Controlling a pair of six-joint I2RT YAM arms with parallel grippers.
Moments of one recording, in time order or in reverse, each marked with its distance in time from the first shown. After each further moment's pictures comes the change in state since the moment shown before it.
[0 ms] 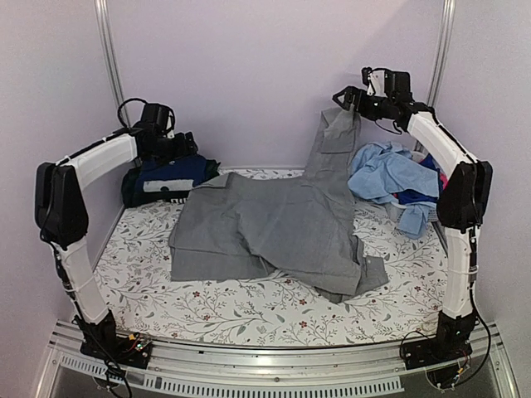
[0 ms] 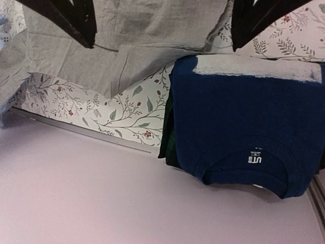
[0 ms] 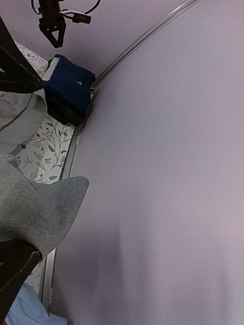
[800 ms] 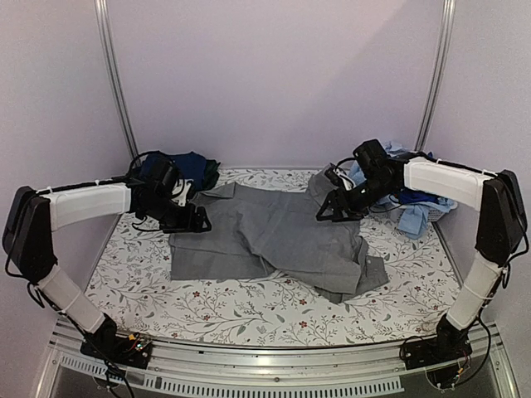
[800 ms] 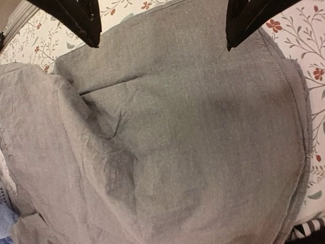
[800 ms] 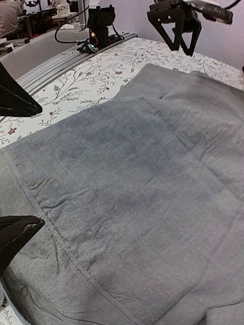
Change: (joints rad) left arm -0.182 -0.356 -0.657 -0.056 0.216 0.114; right arm 0.258 -0.480 -0.970 -0.328 -0.161 -0.153
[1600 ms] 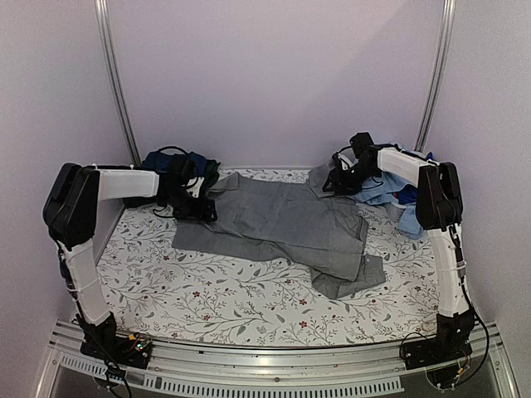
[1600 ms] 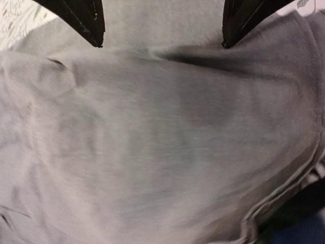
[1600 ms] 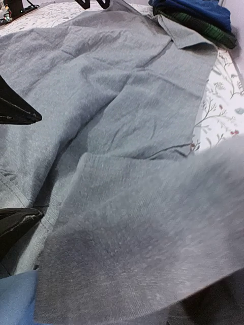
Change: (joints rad) left arm 0.094 0.428 0.290 0.027 -0.059 0.111; right arm -0.190 0.705 0.721 -0.033 0.137 -0.018
